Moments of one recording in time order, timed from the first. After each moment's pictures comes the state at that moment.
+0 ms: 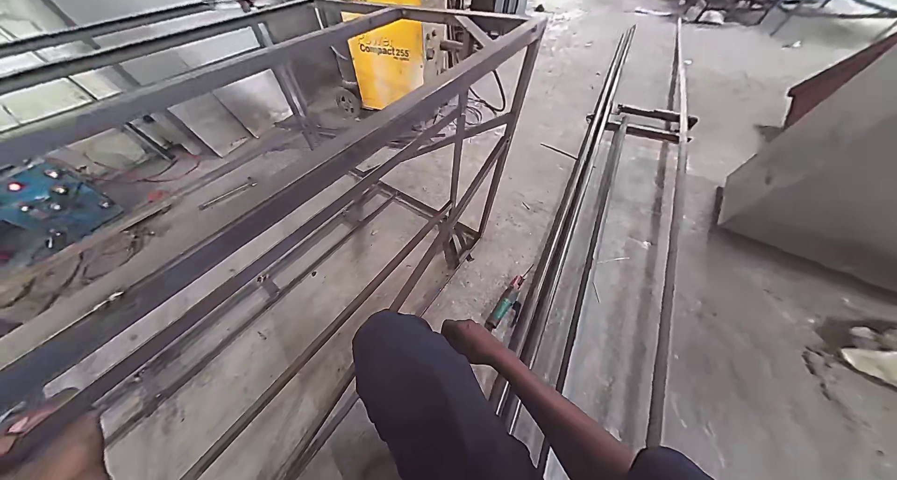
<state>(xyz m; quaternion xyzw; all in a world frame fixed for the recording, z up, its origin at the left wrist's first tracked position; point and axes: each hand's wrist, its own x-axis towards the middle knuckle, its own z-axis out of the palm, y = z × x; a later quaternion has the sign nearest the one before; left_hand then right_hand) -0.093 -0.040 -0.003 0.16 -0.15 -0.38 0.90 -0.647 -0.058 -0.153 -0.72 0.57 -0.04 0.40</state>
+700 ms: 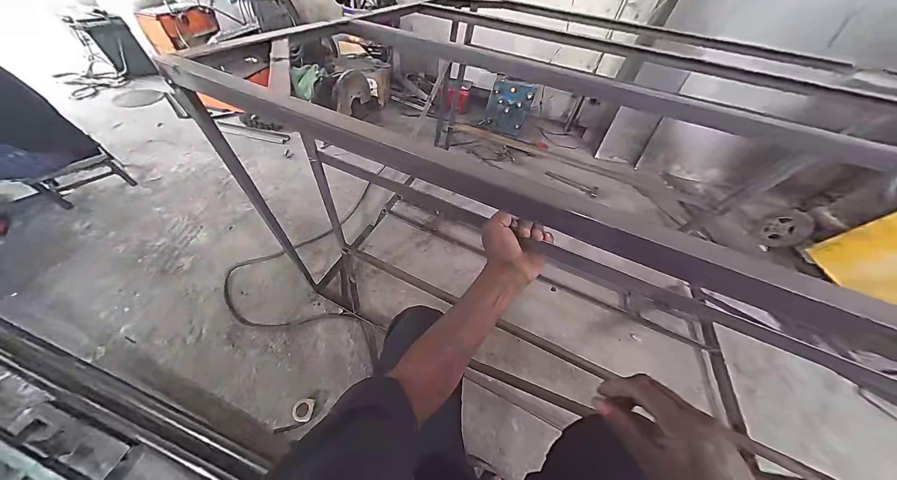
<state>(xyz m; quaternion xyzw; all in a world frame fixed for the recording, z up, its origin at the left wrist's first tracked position) -0.140 -0.031 0.037 0.10 0.00 -0.36 0.93 -0.430 -0.047 0.042 -0.96 0.14 -0.14 0.21</state>
